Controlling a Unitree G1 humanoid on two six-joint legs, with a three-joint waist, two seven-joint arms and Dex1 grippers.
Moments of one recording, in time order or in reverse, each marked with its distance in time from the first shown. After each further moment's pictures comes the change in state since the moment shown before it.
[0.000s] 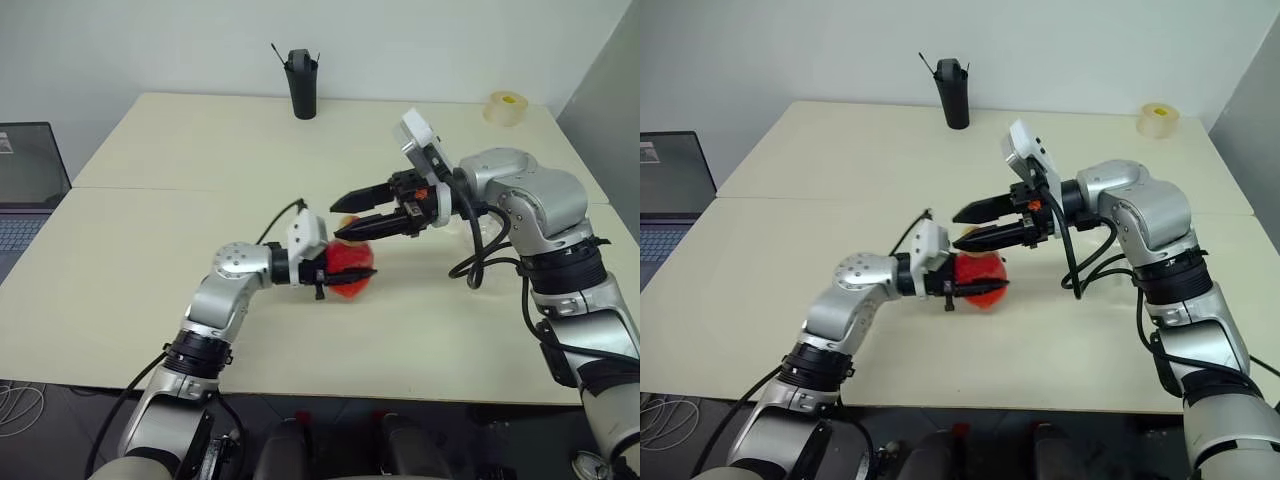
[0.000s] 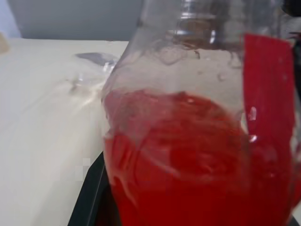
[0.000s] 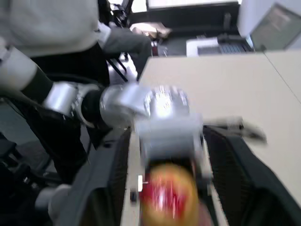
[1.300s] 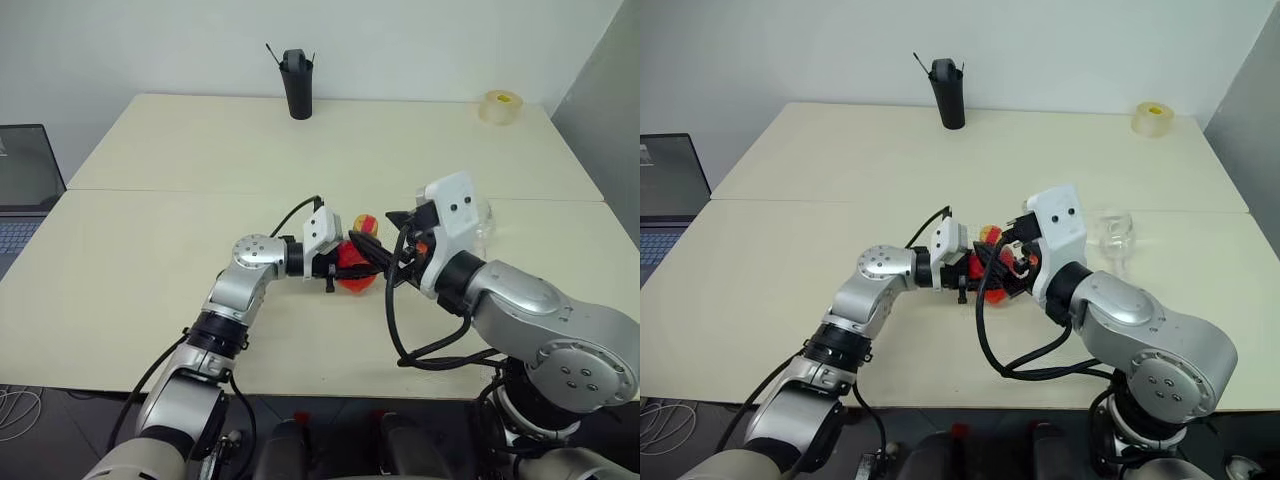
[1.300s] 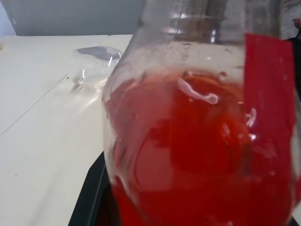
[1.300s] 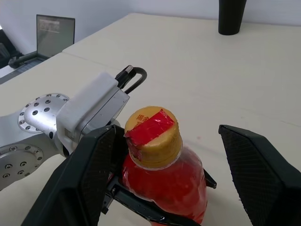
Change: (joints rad) left arm -0.123 -0.028 0.009 0.249 0.043 -0.134 0.000; right arm 0.434 0.454 -0.367 -0.915 0.169 0.827 -1.372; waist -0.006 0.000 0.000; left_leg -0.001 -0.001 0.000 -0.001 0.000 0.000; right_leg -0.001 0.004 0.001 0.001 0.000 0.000
